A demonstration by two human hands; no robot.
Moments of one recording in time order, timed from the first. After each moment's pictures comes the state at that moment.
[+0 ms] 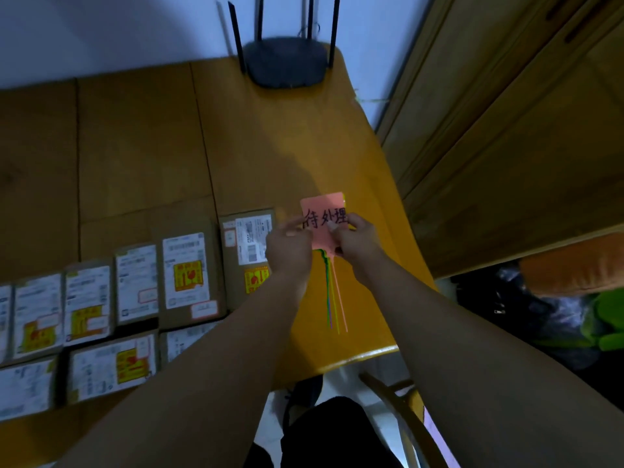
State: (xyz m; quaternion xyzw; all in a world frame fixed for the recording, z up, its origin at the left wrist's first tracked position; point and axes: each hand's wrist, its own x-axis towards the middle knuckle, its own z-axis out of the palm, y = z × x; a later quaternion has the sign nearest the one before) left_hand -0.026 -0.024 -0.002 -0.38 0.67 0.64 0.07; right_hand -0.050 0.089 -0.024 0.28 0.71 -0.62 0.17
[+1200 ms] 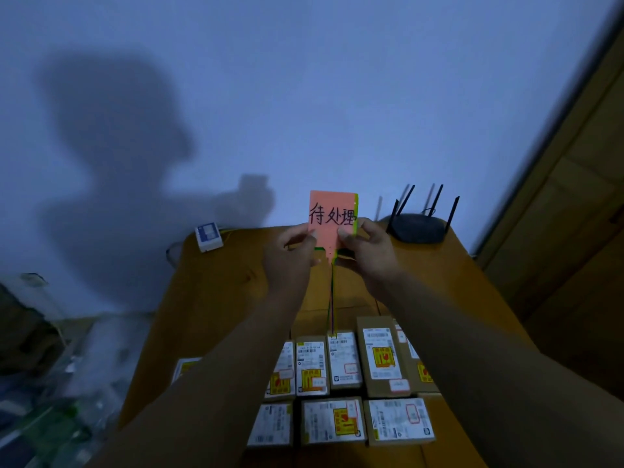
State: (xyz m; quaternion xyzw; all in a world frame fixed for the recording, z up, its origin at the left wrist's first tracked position) left_hand 0.056 -0.415 0.260 -0.17 0.64 0.71 -0.23; right_hand 0.015 -0.280 0.268 -0.04 0.62 -0.78 0.10
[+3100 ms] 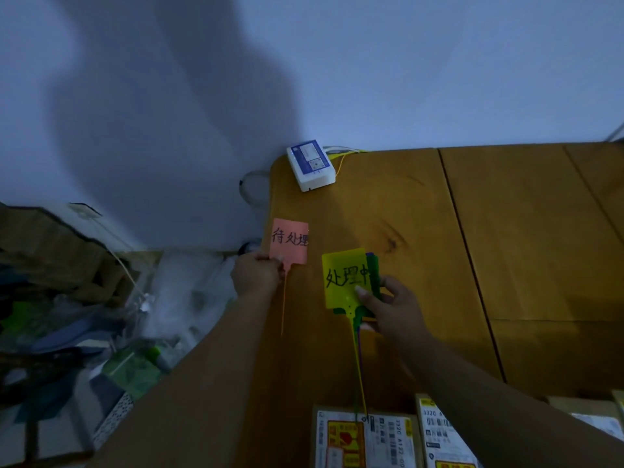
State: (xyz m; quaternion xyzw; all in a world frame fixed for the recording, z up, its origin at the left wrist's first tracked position) left_hand -0.055 -0.887 -0.081 -0.47 0.74 0.48 -0.06; right_hand -0.054 -0.648 -0.077 0.12 0.65 -0.70 0.25
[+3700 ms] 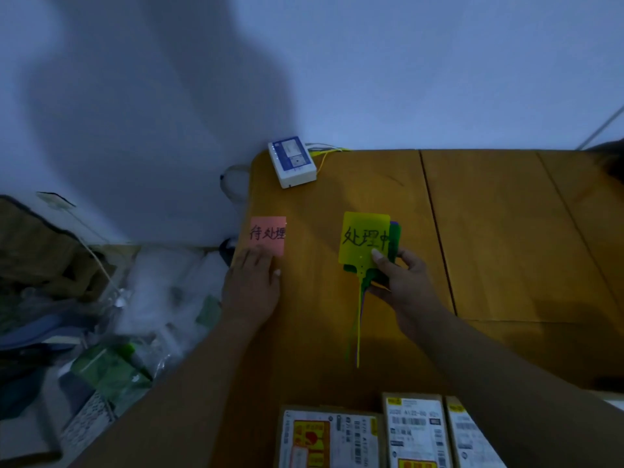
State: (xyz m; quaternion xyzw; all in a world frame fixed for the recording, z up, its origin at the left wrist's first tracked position) left_hand -0.032 -0.861 -0.100 -0.19 0.98 0.11 0.02; right_hand -0.108 -0.609 -0.060 0.16 0.61 -0.74 0.21
